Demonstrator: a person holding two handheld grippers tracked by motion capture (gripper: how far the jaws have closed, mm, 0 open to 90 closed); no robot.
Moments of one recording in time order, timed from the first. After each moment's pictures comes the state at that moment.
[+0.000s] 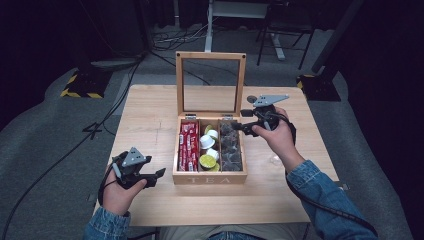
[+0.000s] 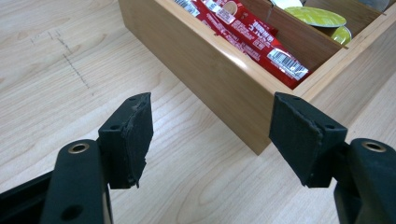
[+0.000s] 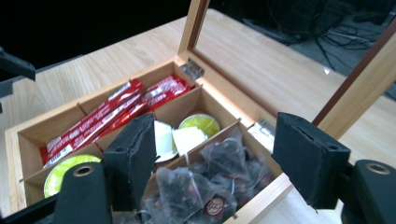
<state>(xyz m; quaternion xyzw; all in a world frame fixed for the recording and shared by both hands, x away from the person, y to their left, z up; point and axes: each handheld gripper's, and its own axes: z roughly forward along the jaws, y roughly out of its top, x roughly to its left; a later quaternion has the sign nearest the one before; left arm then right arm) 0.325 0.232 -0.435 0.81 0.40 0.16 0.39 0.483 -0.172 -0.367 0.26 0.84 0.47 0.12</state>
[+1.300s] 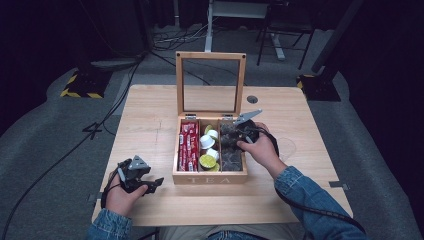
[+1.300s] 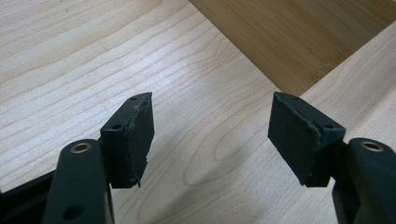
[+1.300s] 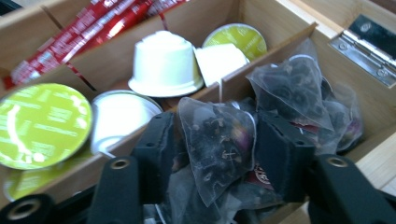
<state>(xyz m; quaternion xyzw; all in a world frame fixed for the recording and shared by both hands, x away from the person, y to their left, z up) 0.332 0.236 -0.482 0.83 0.43 0.11 0.34 0.486 -0.138 -0.438 0.25 0.89 0.37 0.06</state>
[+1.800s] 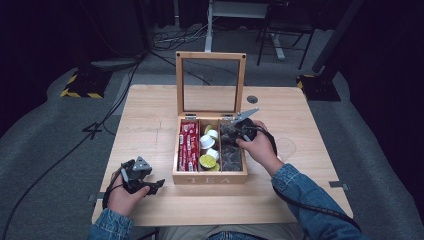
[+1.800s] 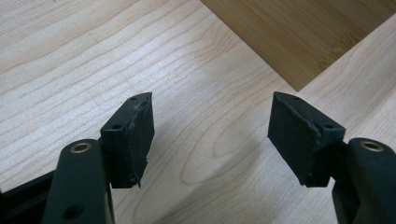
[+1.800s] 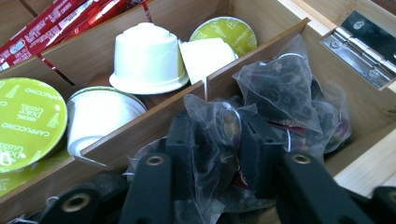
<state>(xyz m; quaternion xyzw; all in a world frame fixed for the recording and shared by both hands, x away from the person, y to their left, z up) 0.334 0.232 -0.488 0.84 0.42 0.11 0.32 0.492 -0.133 -0.438 0.25 0.90 0.35 0.07</state>
